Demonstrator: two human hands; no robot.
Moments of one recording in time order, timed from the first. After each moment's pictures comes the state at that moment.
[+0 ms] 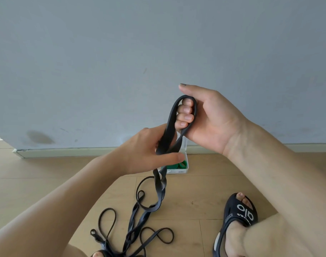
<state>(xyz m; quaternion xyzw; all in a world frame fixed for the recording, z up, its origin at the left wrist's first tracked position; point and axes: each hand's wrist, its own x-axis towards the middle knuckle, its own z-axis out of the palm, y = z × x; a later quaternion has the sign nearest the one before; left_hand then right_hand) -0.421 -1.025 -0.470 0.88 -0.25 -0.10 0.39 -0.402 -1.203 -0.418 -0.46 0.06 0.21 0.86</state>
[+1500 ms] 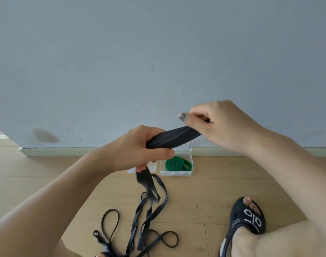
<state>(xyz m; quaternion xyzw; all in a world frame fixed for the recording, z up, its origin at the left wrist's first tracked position) -0.419 -0.998 -0.457 0.86 -0.17 -0.20 0.43 -0.398 -1.232 -0.437 -0.93 -0.23 -0.03 0.28</state>
